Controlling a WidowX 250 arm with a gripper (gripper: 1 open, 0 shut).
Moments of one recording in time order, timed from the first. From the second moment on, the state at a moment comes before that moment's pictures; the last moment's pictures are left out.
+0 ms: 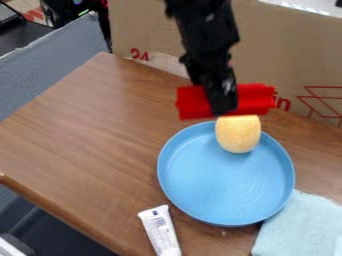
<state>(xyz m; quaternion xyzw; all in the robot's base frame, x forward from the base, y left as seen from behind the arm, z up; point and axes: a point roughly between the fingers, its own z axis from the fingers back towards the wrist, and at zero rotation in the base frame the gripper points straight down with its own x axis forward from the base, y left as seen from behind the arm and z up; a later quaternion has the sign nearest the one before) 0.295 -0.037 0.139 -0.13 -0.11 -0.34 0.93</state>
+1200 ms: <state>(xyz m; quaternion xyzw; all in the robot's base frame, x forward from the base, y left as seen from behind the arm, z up) 0.314 0.084 0.105 -0.09 -0.04 0.08 0.99</state>
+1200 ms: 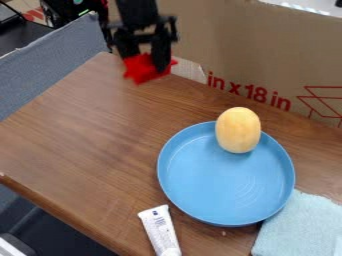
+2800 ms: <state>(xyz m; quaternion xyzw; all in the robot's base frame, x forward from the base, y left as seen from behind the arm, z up) 0.267 0.077 0.063 -0.08 -0.01 0.02 1.00</state>
